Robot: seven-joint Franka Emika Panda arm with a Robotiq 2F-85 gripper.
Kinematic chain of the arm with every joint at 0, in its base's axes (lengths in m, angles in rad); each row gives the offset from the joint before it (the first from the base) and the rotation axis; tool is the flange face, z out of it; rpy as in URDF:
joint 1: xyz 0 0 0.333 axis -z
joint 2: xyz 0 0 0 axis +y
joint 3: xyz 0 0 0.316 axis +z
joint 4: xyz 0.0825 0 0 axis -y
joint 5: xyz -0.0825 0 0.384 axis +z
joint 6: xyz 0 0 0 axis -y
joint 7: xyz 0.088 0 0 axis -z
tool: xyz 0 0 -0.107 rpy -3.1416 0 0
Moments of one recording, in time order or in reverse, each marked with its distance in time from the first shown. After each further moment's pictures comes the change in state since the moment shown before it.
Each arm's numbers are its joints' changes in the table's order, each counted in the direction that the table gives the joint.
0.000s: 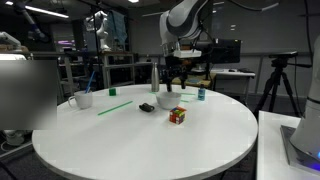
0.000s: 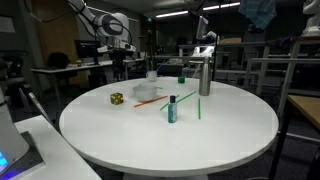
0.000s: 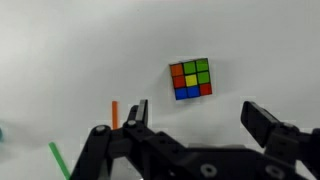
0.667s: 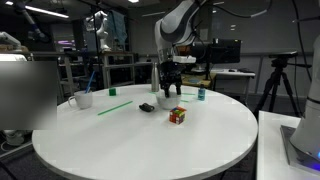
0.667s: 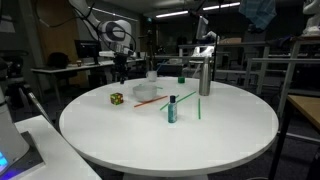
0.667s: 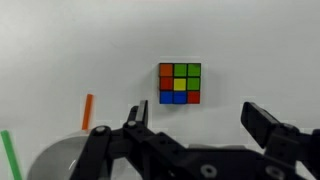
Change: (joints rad) arm -0.005 0.097 0.012 0.063 0.033 -0.015 -0.201
